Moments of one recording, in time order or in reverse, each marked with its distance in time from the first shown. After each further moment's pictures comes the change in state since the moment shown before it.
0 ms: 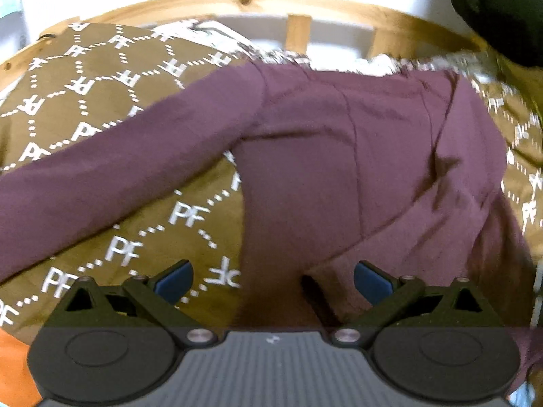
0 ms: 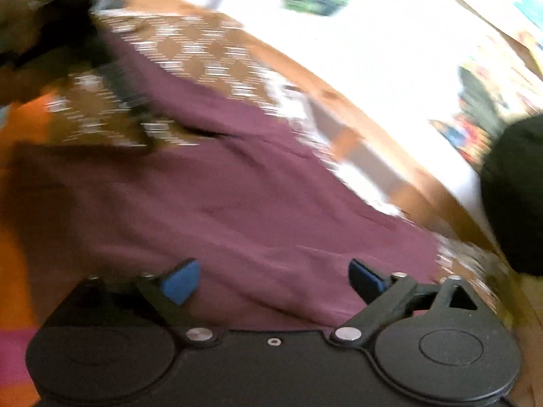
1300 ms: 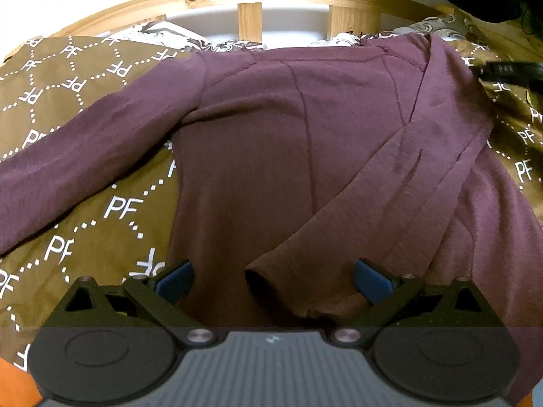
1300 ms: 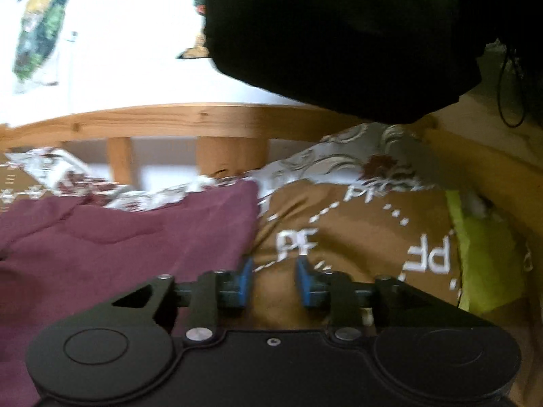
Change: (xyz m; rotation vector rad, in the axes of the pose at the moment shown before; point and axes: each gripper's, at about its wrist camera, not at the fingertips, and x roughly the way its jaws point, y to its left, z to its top) left arm 0.026 -0.043 -0.025 0.085 -0.039 -0.025; right arm 0.109 -0.179 -0.055 0.690 0.042 -0.137
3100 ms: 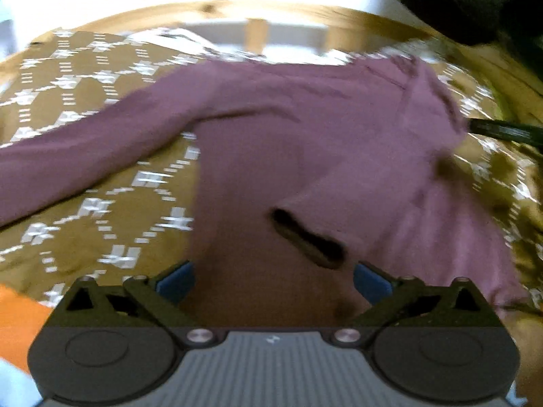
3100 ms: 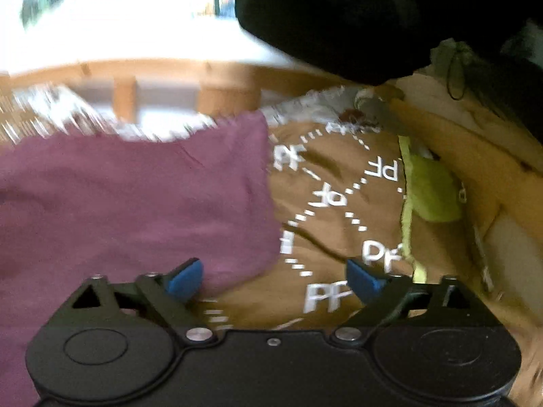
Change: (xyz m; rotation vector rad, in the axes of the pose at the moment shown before) left arm -0.070 0.015 -0.030 -0.073 -0.030 -0.010; right arm -0.091 0.041 -0.045 -0.011 0.037 -0.100
